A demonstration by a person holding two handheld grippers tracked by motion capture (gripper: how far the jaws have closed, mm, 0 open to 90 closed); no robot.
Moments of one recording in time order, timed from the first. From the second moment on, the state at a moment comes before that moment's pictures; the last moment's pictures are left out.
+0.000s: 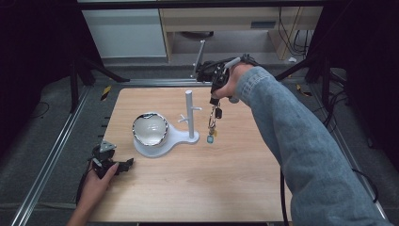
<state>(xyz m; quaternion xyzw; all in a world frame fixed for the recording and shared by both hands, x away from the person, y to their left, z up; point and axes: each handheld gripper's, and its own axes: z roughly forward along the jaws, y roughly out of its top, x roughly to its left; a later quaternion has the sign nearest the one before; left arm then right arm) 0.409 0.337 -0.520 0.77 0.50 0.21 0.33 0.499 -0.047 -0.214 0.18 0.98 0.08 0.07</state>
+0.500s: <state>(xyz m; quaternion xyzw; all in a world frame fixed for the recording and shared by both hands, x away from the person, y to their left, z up) 0.409 0.336 -0.520 0.77 0.50 0.21 0.33 0.506 -0.028 -0.208 0.17 0.98 0.08 0.08</state>
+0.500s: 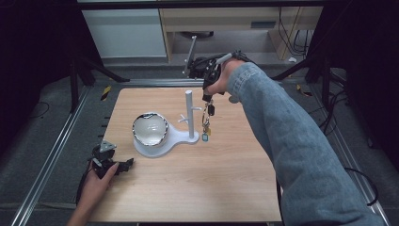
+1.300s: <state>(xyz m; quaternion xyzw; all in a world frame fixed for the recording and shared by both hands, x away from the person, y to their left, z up) 0.409 0.337 -0.520 0.77 0.50 0.21 0.33 0.529 -0.014 -0.226 0.18 0.98 0.09 0.06</state>
